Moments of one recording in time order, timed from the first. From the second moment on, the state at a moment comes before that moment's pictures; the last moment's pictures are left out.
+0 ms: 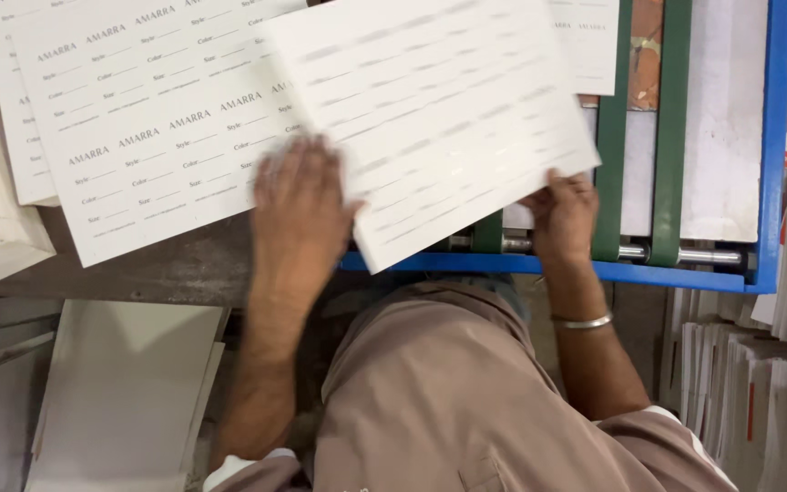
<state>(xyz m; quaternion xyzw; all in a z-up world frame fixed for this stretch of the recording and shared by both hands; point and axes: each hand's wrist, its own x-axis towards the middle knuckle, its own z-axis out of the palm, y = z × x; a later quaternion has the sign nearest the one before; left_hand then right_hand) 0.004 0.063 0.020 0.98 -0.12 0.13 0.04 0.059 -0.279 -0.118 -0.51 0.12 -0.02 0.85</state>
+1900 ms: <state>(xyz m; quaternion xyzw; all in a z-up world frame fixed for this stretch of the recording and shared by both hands) -0.002 0.106 0.019 0.98 -0.11 0.18 -0.06 0.043 -0.345 -0.166 -0.57 0.22 -0.11 0.78</state>
